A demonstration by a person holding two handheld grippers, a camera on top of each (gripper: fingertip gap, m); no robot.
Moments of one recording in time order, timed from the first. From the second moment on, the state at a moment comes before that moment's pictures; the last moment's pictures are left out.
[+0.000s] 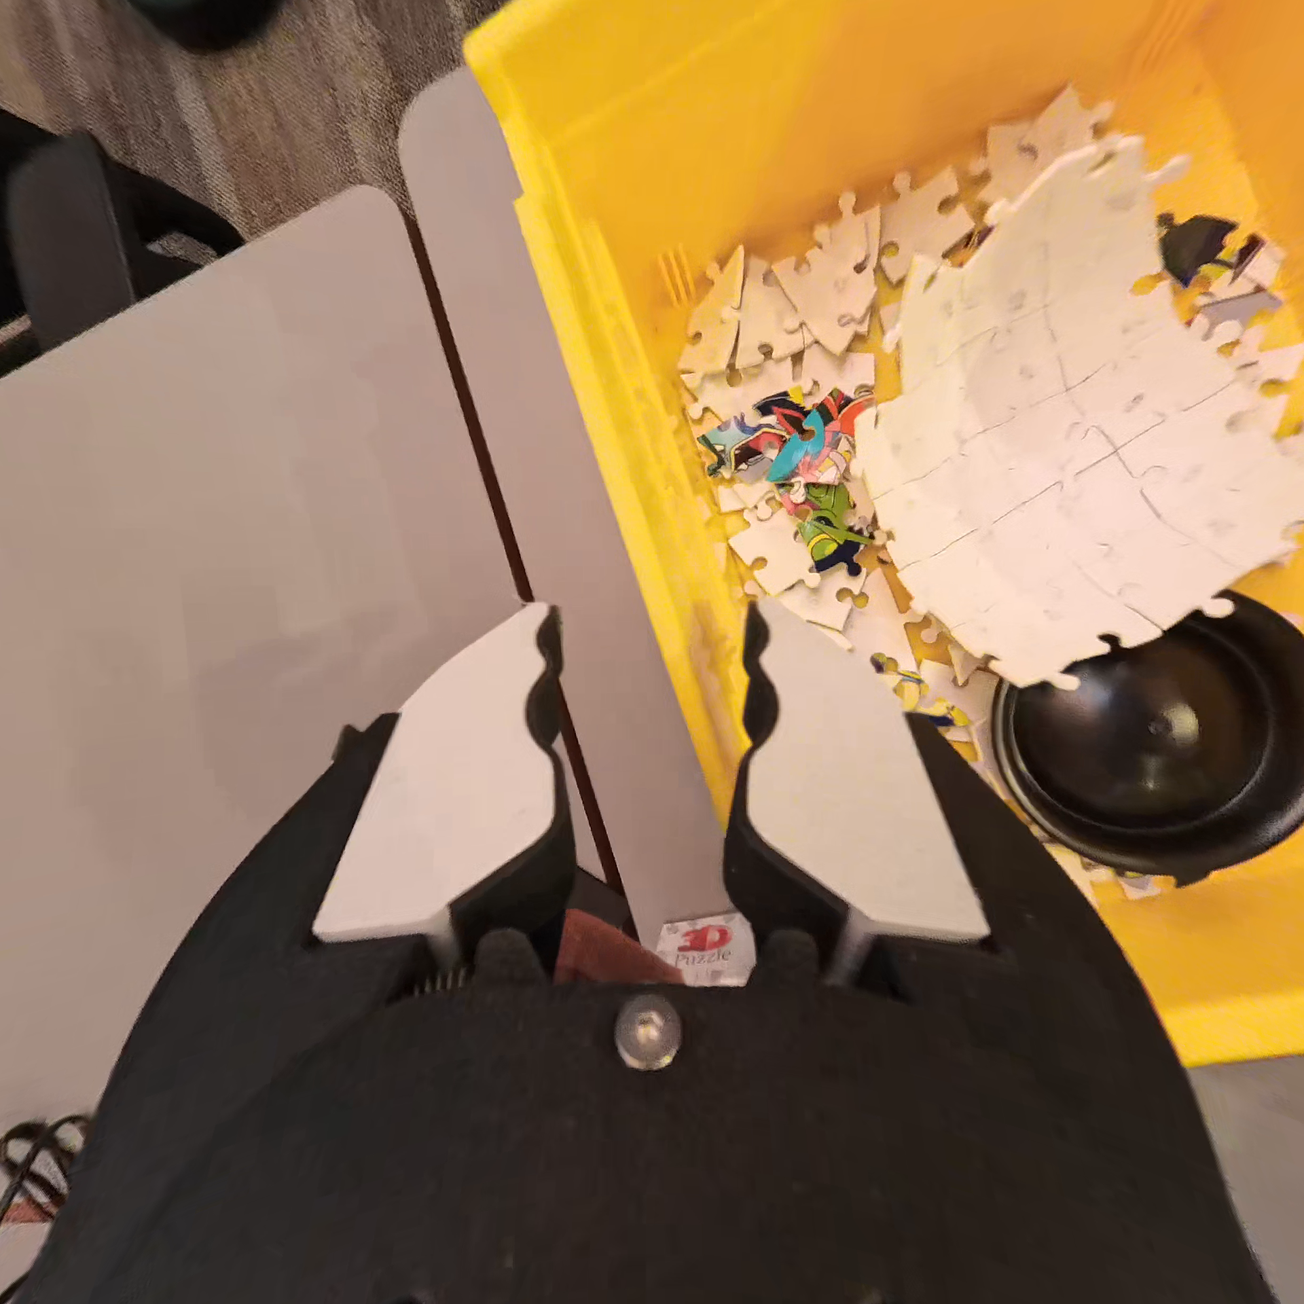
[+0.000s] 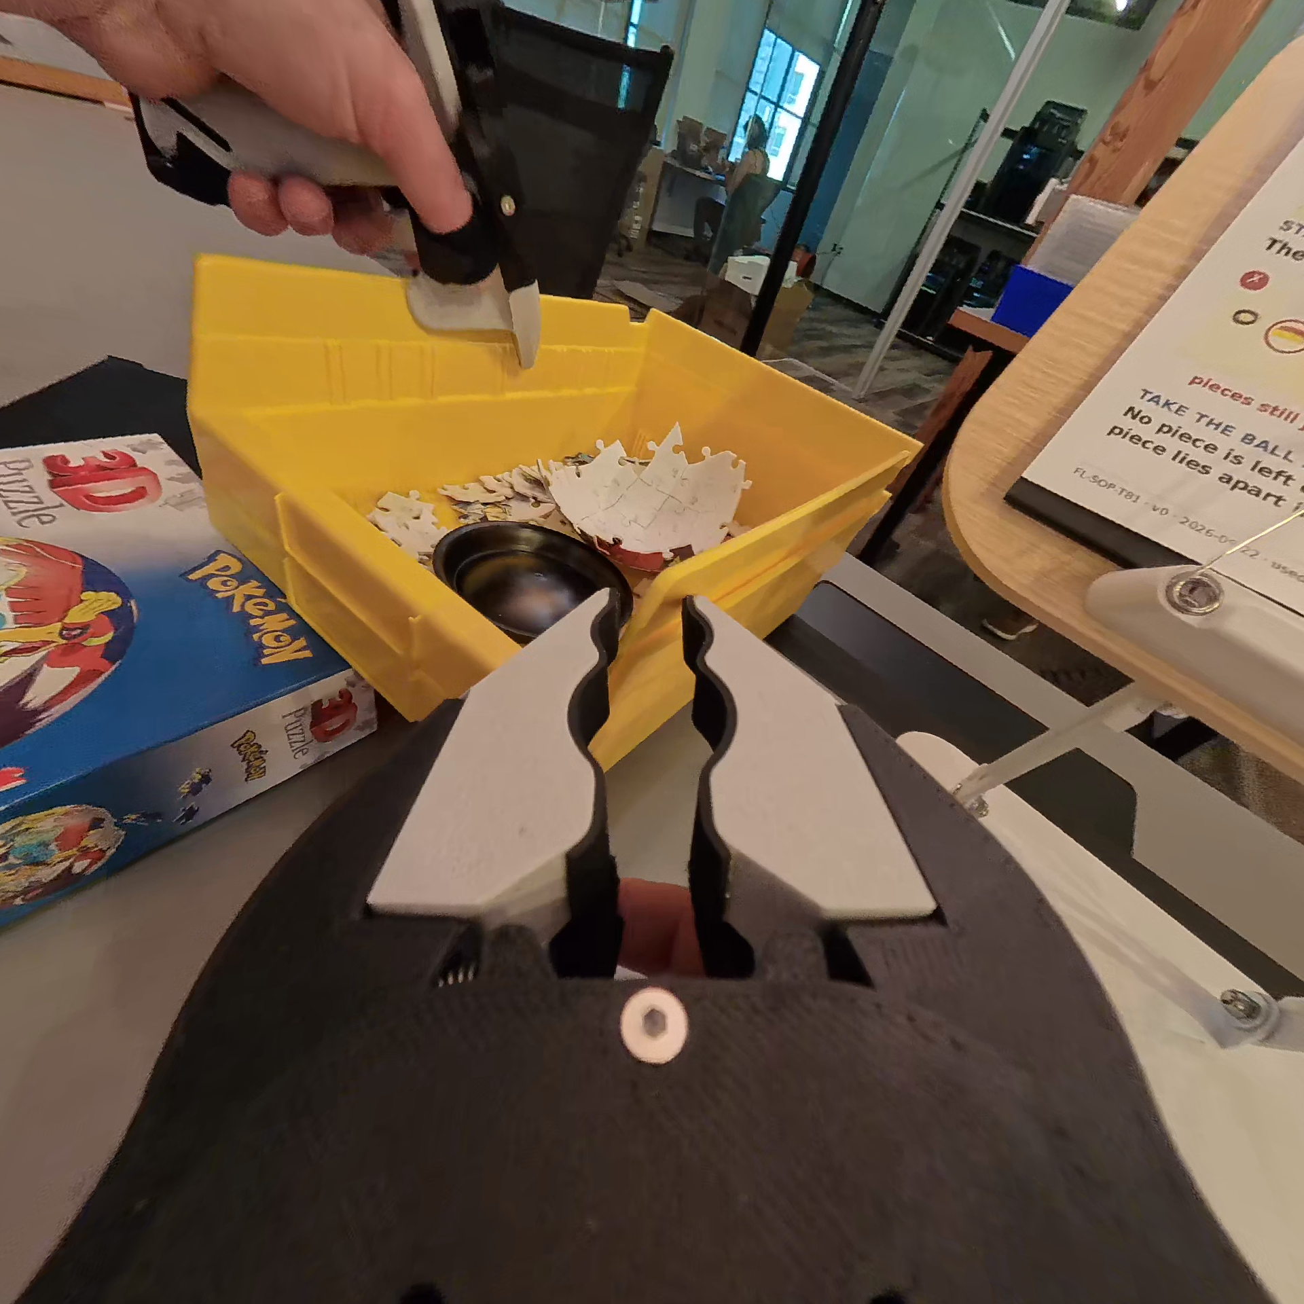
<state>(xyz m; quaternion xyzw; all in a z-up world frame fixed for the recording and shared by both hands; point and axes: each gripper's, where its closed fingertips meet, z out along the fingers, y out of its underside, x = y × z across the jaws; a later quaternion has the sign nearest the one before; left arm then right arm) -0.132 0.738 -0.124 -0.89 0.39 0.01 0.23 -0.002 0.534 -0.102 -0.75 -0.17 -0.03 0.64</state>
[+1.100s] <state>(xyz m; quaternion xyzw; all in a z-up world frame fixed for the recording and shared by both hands) -0.109 0.730 -0.087 -0.87 0.38 -0.02 0.32 0.003 0.536 -0.069 -0.74 -0.19 -0.04 0.64</state>
